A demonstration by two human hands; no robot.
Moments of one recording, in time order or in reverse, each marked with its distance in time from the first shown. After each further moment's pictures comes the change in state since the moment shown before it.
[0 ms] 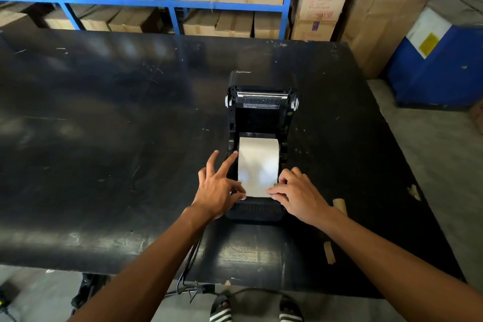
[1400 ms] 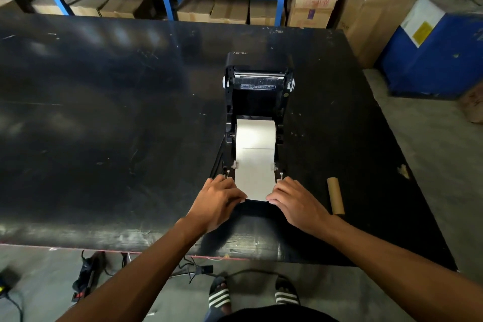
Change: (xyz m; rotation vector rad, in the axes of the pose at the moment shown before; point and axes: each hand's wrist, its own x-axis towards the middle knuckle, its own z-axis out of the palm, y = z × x) left_hand -0.068 0.008 0.024 -0.135 0.179 0.283; right_hand -0.062 -0.024 0.023 0.049 0.083 -0.203
